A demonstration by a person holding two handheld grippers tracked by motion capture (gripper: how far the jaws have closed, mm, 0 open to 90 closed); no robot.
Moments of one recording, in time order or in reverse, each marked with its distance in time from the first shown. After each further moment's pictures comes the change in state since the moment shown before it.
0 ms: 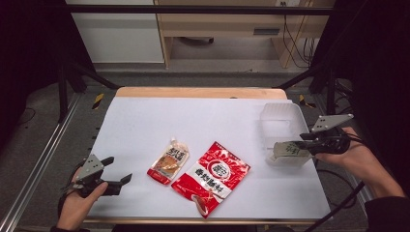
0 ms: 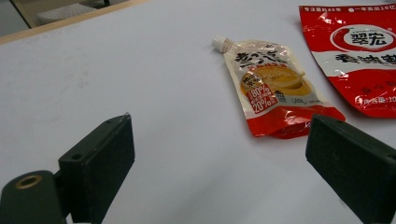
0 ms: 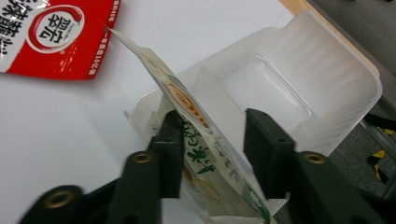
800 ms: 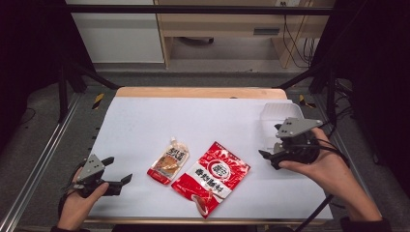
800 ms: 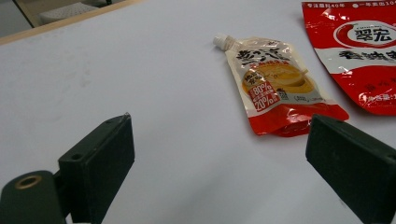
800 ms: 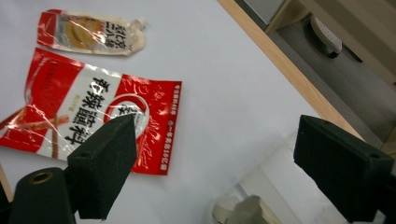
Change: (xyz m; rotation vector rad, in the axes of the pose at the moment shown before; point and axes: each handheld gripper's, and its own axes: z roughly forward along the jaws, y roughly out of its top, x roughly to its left) left arm -0.001 0.000 0.001 0.009 0.013 0.009; right arm 0.102 0.090 -0.014 -0.122 -0.056 -0.092
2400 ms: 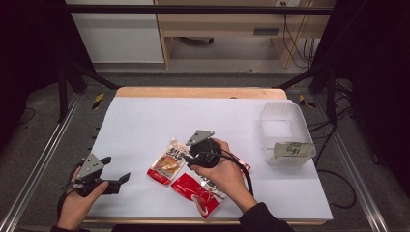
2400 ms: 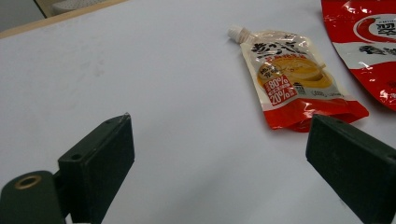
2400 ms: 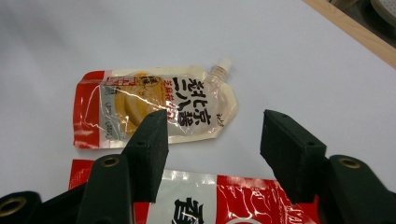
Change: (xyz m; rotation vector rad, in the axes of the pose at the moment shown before) left arm 0.004 -0.001 0.000 0.026 0.041 -0.017; right arm 0.116 0.072 0.178 0.002 0.098 0.125
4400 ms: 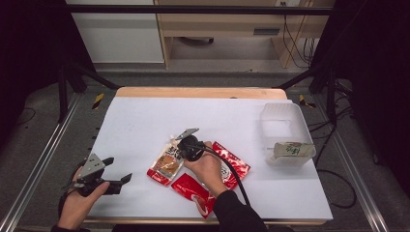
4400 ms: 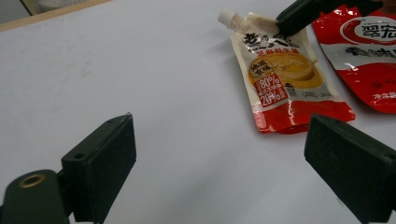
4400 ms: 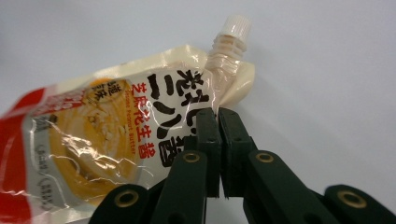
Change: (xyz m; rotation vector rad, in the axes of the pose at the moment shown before) left arm -0.002 0.002 0.002 0.000 -0.043 -0.003; right arm -0.004 -0.003 0.089 0.067 0.033 0.141
